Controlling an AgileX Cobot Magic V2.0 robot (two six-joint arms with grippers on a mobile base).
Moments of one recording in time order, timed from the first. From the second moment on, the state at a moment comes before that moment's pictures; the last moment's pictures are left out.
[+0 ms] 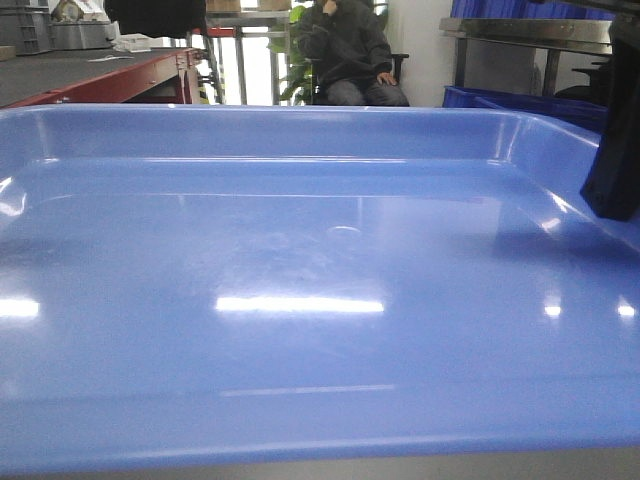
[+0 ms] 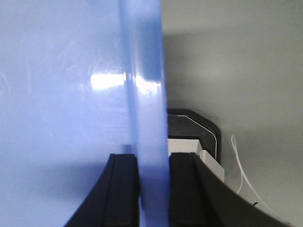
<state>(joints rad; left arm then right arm) -0.48 1.14 -0.93 -0.22 1.17 -0.48 0.56 1.20 -0.98 0.05 1.07 0.66</state>
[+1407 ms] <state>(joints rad) -0.48 1.14 -0.93 -0.22 1.18 -0.48 0.56 1.20 -0.98 0.05 1.07 0.66</state>
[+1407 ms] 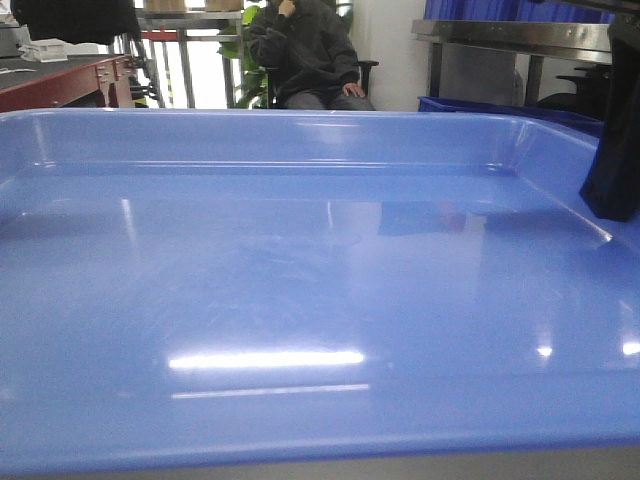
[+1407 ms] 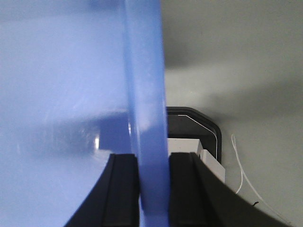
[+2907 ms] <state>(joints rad) -0.48 1.14 -0.93 -0.22 1.18 -0.48 0.56 1.20 -0.98 0.05 1.07 0.65</state>
